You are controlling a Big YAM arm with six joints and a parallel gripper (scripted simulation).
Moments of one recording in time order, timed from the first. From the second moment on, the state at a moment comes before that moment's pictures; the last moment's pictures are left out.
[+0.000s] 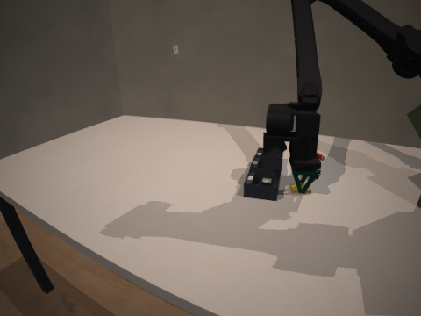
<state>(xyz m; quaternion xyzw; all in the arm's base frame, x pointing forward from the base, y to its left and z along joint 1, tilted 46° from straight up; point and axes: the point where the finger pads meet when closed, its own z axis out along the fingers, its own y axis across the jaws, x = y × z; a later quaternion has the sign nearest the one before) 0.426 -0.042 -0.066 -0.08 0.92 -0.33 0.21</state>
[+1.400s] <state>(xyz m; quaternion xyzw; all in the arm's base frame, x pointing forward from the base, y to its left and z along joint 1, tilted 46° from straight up) 0.401 -0.009 -0.023 -0.08 0.92 -0.33 0.22</state>
